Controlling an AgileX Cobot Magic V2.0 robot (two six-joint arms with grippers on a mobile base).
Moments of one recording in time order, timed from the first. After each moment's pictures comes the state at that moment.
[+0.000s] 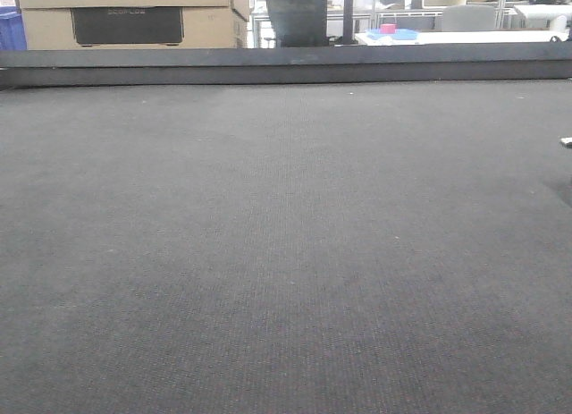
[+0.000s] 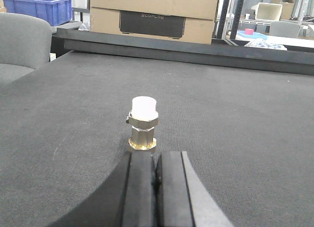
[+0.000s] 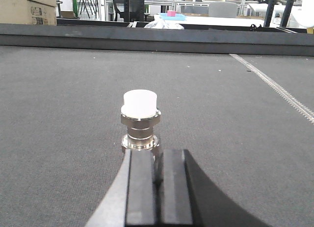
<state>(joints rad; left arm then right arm) 0.08 0.01 0.00 0.05 0.10 -0.11 -0.02 0.00 0.00 0.08 0.14 -0.06</state>
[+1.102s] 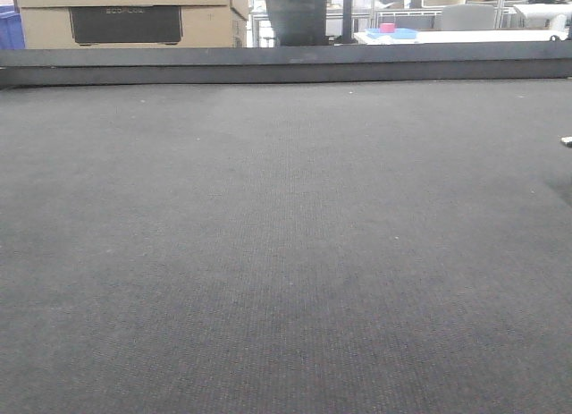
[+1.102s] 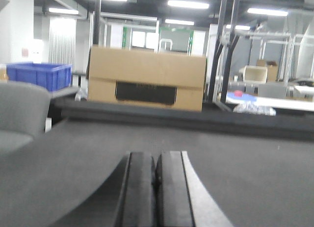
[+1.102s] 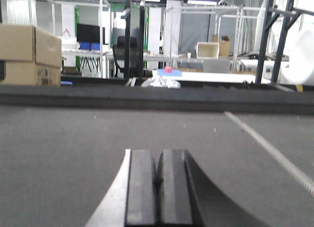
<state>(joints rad) 0.08 0.00 -0.06 0.06 -0.10 -0.11 -0.02 0.00 -0.07 0.08 -0.01 -0.06</state>
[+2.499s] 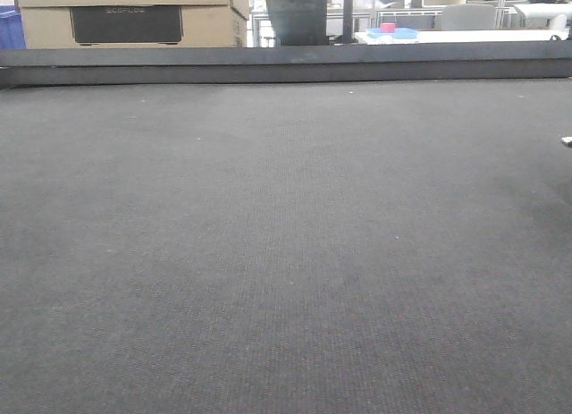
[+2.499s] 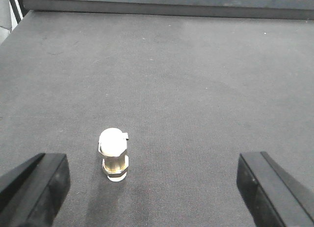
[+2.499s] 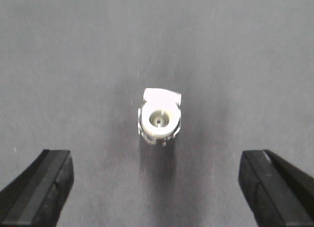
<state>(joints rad) -0.04 0.58 -0.76 0.09 0.62 -0.11 0.05 1.26 -1.35 0.07 1.14 -0.11</state>
